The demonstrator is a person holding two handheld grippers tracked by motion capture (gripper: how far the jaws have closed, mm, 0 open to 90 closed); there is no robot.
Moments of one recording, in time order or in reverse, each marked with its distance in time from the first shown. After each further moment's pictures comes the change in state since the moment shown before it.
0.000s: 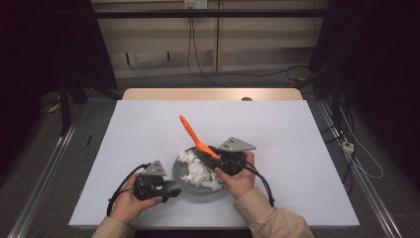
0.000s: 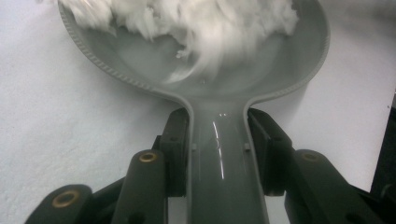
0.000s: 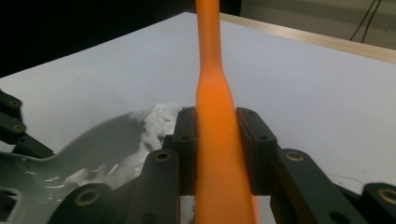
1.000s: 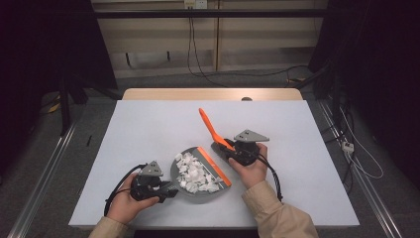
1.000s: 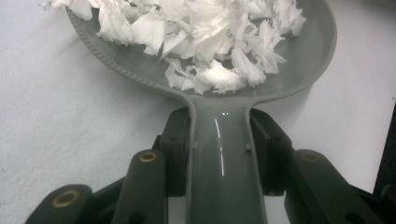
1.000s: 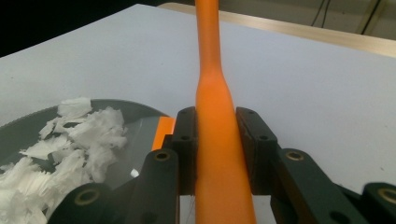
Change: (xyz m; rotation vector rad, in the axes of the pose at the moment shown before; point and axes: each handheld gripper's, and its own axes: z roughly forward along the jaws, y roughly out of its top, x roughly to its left) left arm 0.005 -0.006 -0.004 0.003 -0.005 -0.010; right arm -0.051 -0.006 -0.006 0.044 -0.126 0.062
